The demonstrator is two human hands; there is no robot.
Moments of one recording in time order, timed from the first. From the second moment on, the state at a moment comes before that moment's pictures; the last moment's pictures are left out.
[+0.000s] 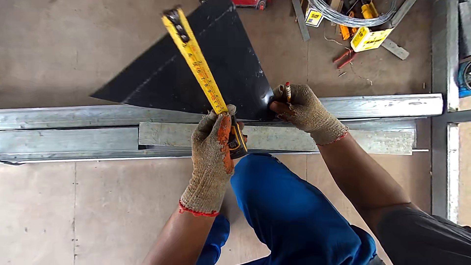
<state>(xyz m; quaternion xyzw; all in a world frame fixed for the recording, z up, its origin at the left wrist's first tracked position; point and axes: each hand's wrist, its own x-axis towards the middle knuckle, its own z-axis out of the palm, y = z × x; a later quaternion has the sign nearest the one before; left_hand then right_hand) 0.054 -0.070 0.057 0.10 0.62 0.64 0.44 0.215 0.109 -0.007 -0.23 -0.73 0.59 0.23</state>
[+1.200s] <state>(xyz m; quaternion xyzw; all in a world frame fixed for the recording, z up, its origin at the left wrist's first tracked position) 0.047 -0.145 -0.151 0.16 0.76 0.23 0.58 0.217 0.051 -0.155 -0.45 -0.83 0.30 -0.14</state>
